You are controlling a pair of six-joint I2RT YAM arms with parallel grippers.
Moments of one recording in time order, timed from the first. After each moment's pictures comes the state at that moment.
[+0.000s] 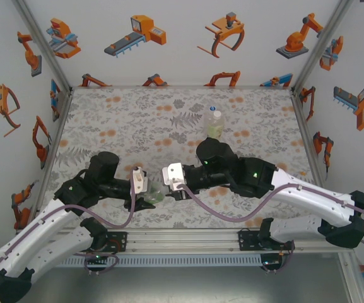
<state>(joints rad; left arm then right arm) -0.73 0.71 0.72 -0.66 0.76 0.59 1.21 1.18 1.27 -0.54 -0.40 -0.54</state>
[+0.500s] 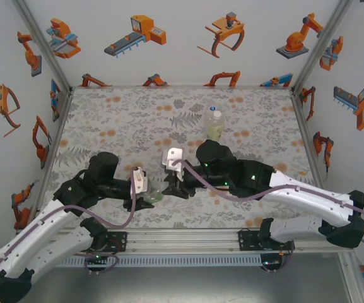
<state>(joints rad) -0.73 0.70 0.72 -0.68 0.72 0.59 1.22 1.17 1.21 -0.44 -0.23 -0.06</state>
